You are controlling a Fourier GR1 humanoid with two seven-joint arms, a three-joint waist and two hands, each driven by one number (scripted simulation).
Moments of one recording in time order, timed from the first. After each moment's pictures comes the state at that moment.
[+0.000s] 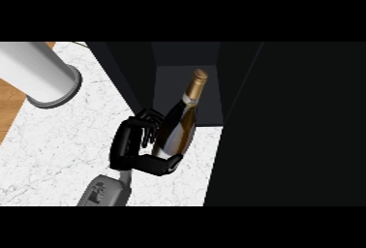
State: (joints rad) left arm -0.20 0.00 -0.26 -1.36 0.11 0.17 -0.31; right arm 0.06 -0.54 0.69 -2.51 0.08 -0.65 0.37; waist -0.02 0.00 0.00
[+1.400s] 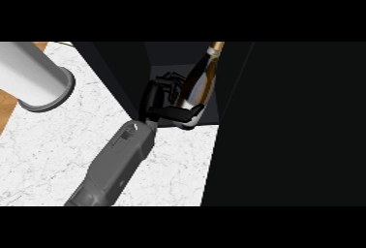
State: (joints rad) left arm -0.74 0.00 -0.27 -0.70 0.35 0.29 -0.44; right arm 0.14 -0.57 0.66 -2.51 0.05 -0.60 0.22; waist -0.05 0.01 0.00
